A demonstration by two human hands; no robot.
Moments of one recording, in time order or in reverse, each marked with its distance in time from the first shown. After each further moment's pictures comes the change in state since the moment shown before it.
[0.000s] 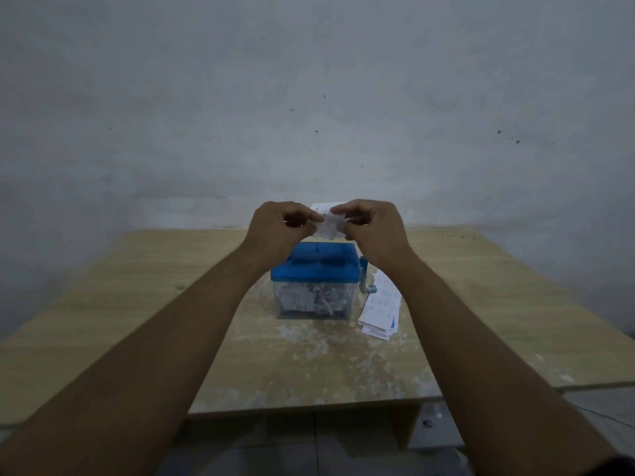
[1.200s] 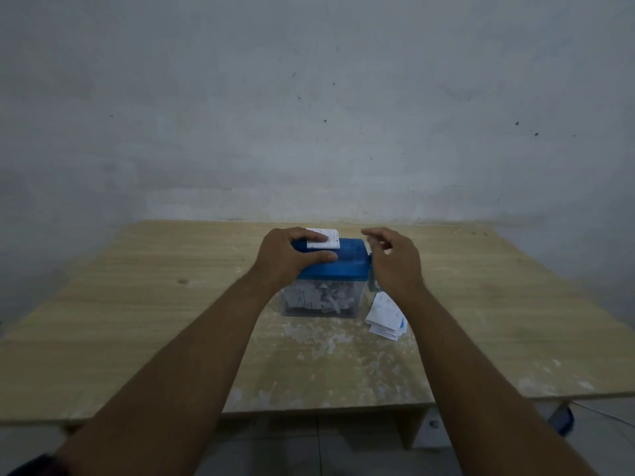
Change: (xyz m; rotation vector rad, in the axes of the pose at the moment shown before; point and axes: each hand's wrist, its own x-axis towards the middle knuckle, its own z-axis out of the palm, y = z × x) left_hand -0.017 -0.063 0.027 -0.032 -0.045 -0.148; right_hand -0.026 0.077 0.019 -0.203 0.152 0.131
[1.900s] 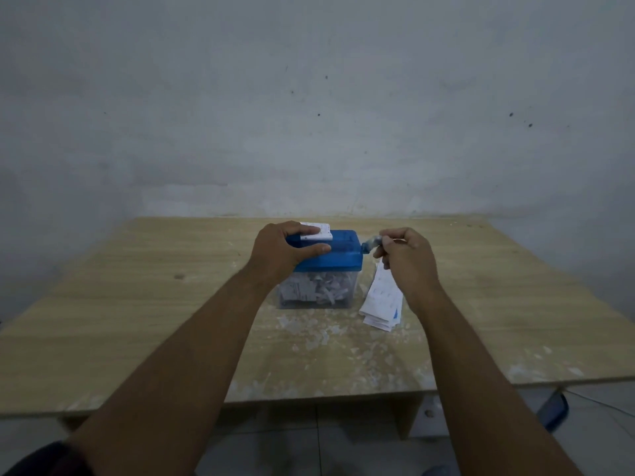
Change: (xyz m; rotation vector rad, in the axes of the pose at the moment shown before) left_hand -0.002 -0.003 0.007 -0.003 0.022 0.006; right_hand -0.023 -0.019 -0.040 0.360 0.014 0.339
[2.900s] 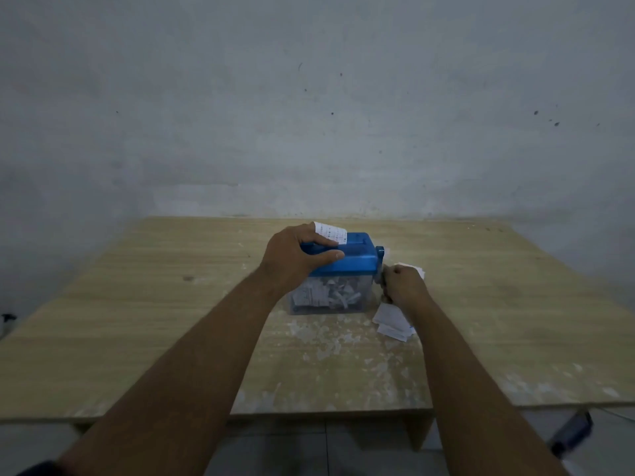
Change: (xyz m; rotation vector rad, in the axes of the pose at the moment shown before) left_hand 0.001 -0.003 0.000 0.078 -0.060 0.062; right_hand 0.040 0.070 0.029 -0.252 -0.187 0.332
